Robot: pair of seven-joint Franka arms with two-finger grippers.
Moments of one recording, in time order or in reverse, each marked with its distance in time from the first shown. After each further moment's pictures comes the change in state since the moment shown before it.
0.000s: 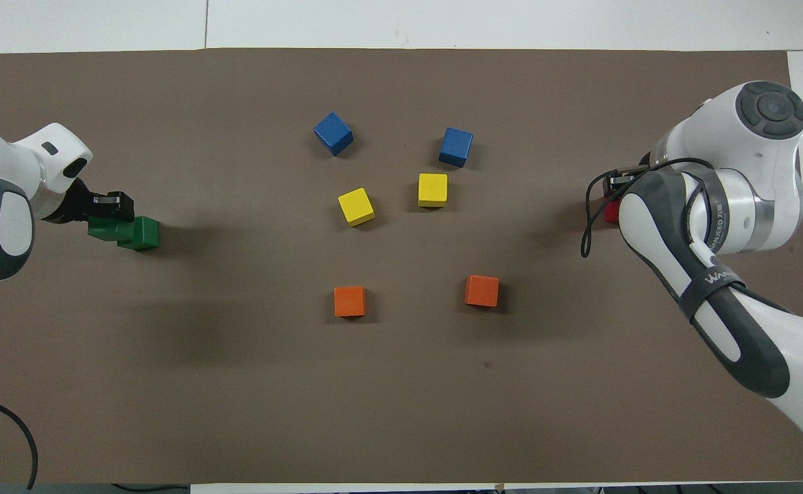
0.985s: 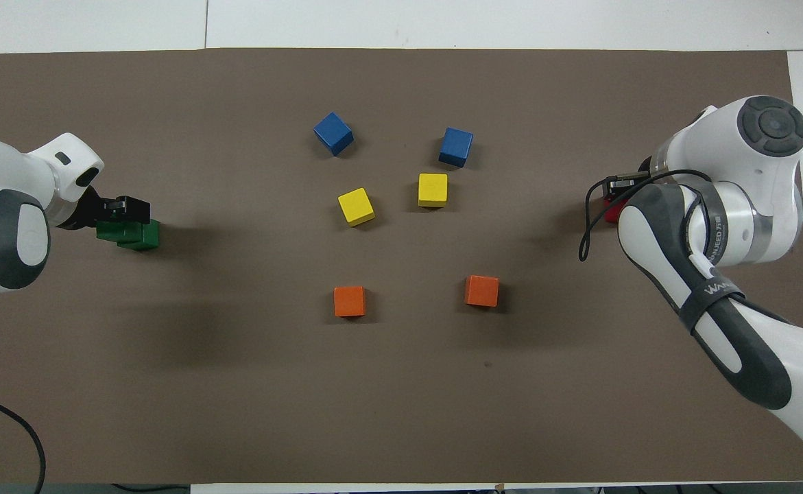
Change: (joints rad) left arm -0.001 -0.004 -0.005 -0.052 -0.002 0.065 0.000; right arm 0.000 -0.035 0.000 -0.064 0.000 0.071 0.000
